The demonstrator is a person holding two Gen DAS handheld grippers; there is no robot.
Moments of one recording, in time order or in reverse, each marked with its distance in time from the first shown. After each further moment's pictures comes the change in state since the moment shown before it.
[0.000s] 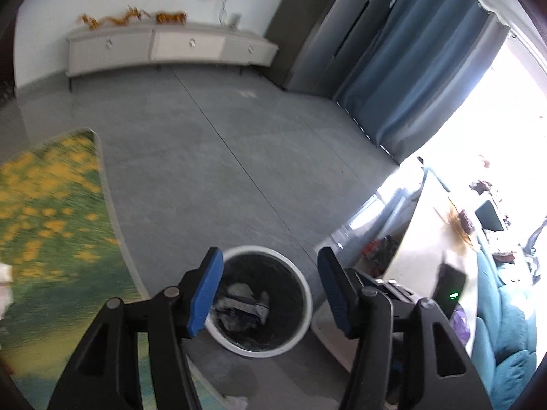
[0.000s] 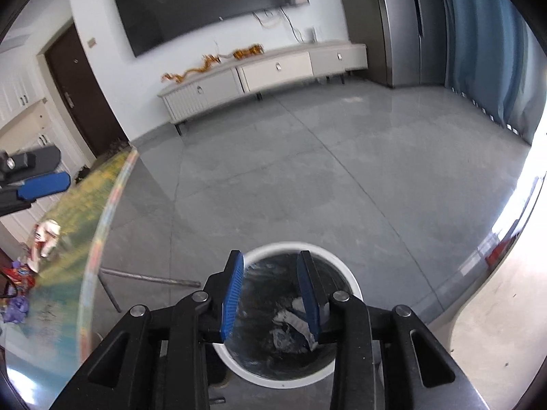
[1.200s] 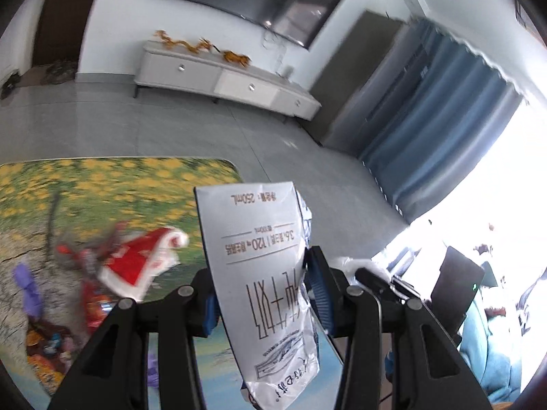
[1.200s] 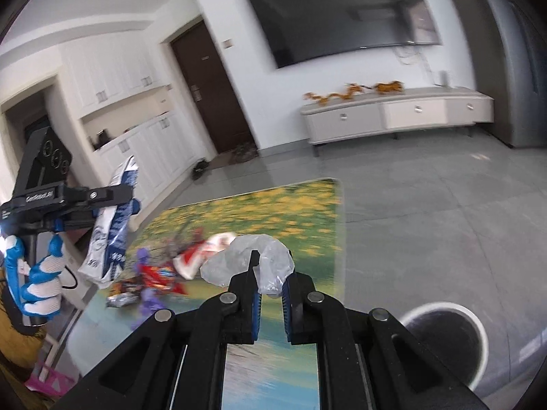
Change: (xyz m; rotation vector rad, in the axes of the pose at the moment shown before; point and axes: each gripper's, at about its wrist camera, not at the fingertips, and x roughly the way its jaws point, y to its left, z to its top) left arm -0.205 0.145 -0.042 -0.169 -0.162 0.032; right arm -0.045 0.170 0.018 -0.212 -0.087 0.443
